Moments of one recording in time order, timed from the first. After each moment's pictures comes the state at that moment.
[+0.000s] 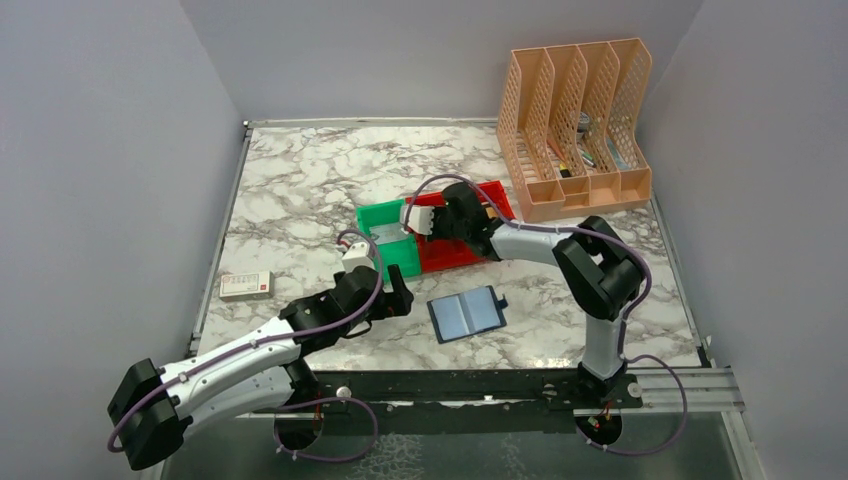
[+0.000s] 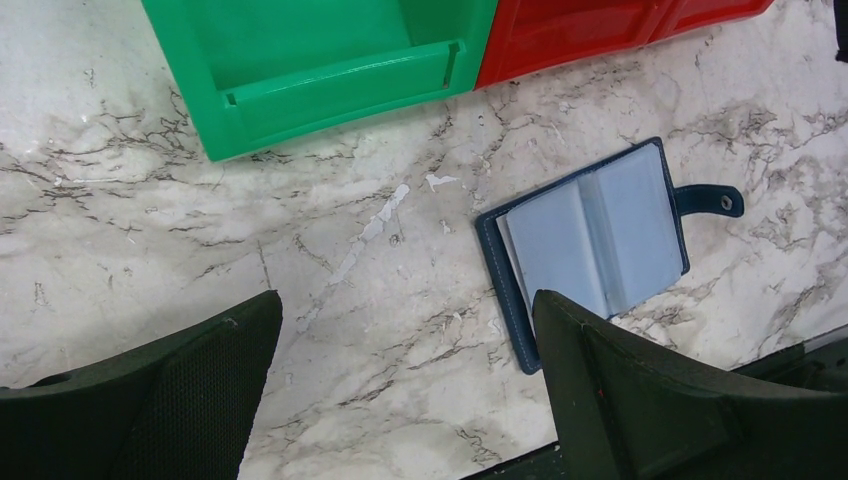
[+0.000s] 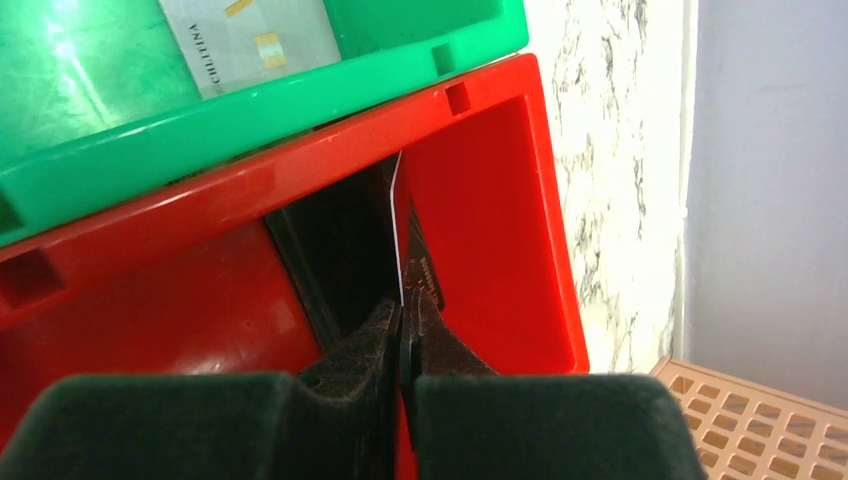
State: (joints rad) left arm -0.92 0.84 0.46 -0.35 -0.32 -0.86; right arm 0.71 1.91 1.11 0.21 -0.07 -0.97
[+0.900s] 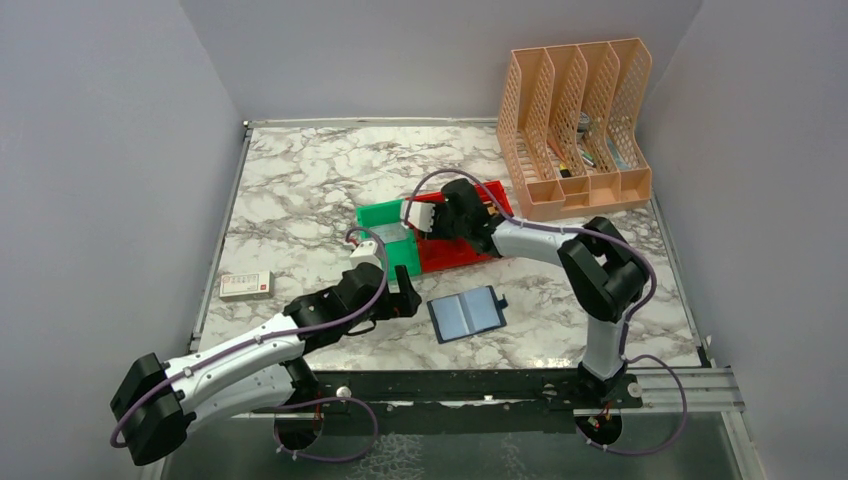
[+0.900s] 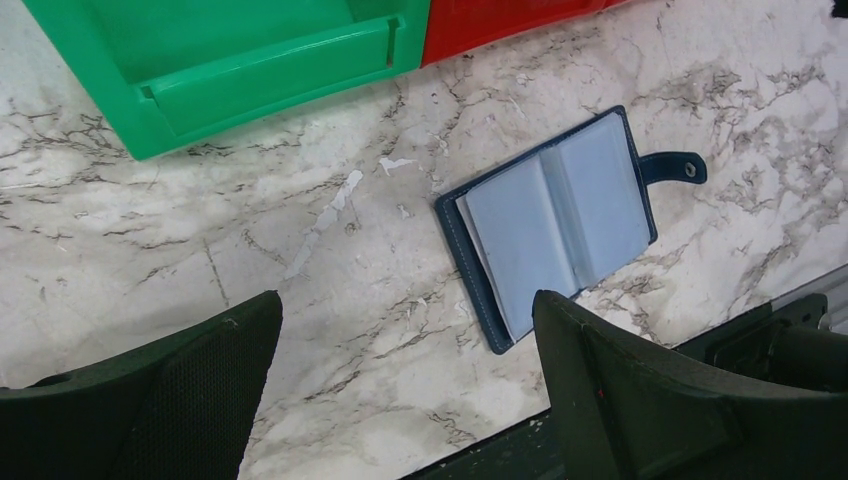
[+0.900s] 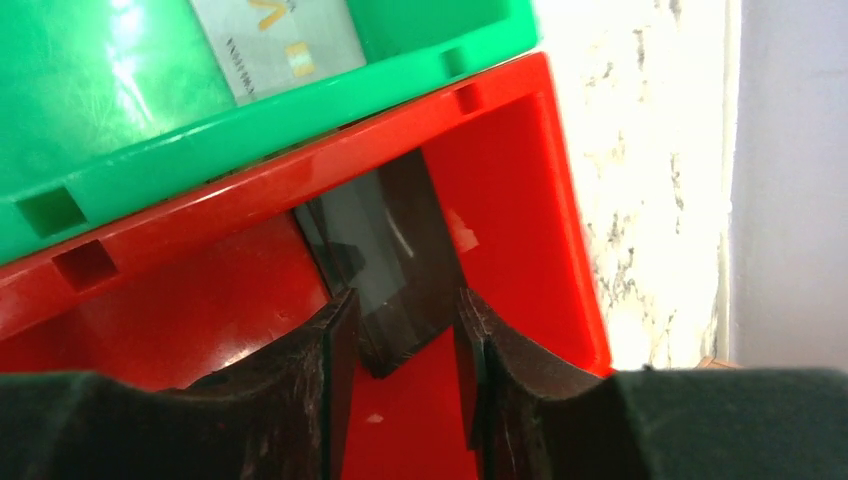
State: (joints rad) left arm -0.92 0.87 0.48 -0.32 -0.24 -0.85; right arm 0.71 1.92 1.16 0.12 -0.10 -0.91
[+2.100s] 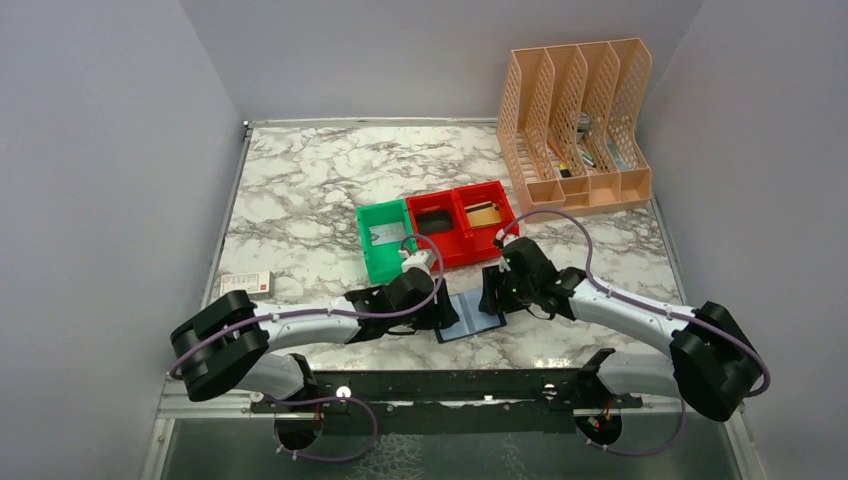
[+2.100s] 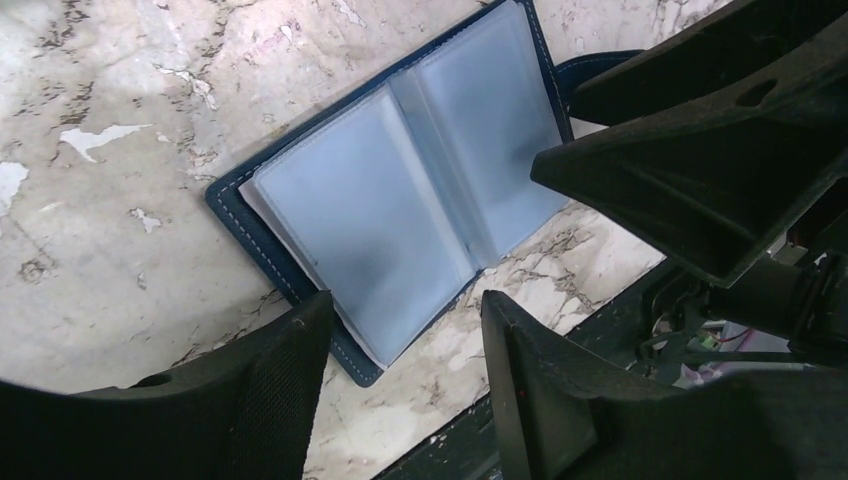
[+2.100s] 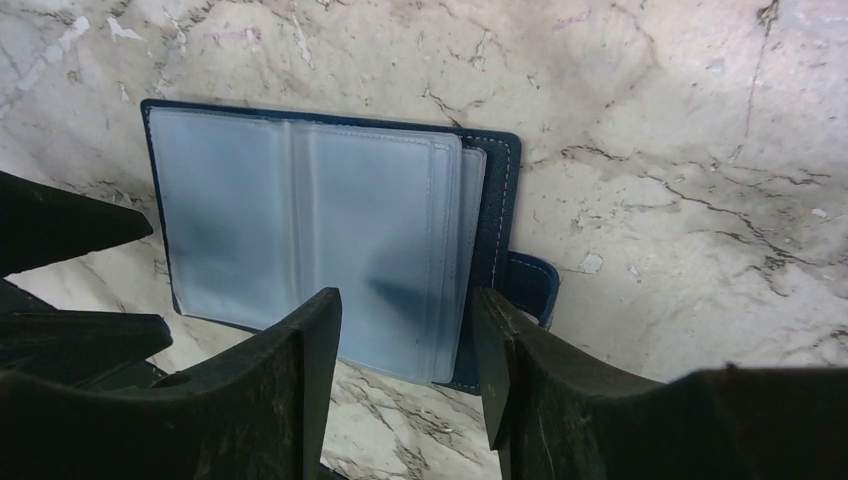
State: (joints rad) left arm -1.05 1.31 0.53 0.05 -0.06 -0.96; right arm 0.71 1.21 0.57 -0.29 -0.07 0.47
